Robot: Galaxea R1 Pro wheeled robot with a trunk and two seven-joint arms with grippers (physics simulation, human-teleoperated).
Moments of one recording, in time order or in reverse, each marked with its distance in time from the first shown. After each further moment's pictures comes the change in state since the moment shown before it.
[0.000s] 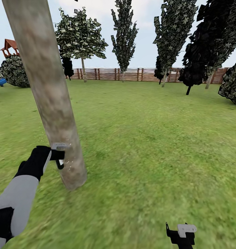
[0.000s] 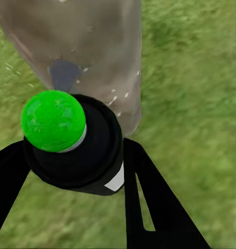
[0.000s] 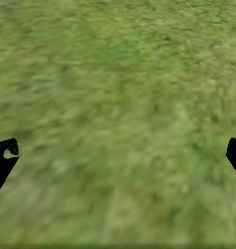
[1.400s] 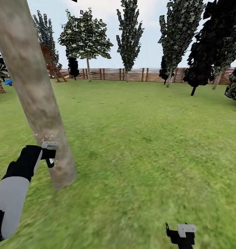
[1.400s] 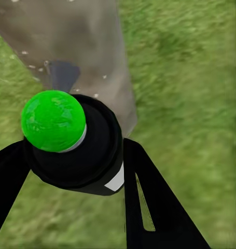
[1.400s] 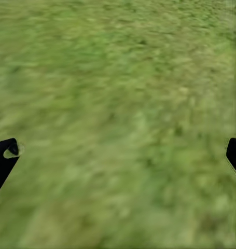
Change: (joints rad) left arm 0.015 0.074 0.000 -0.048 0.002 -0.006 0.009; right arm 0.000 0.000 0.001 -0.002 0.000 0.000 0.000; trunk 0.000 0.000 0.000
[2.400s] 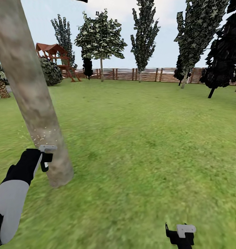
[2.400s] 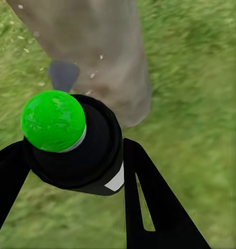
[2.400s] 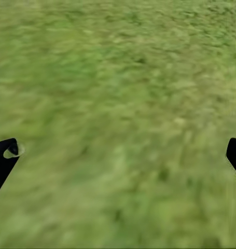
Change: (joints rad) left arm 0.031 0.002 0.004 0.005 0.000 0.000 0.106; right arm 0.000 0.004 0.002 0.005 0.001 0.002 -0.001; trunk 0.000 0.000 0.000
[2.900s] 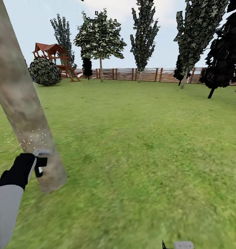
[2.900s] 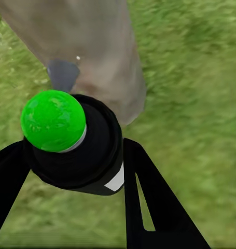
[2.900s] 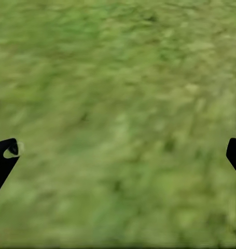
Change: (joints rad) left arm 0.041 0.028 0.054 -0.004 -0.002 0.001 0.002; right arm 0.040 0.024 0.000 0.101 0.002 0.008 0.002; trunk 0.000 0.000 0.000
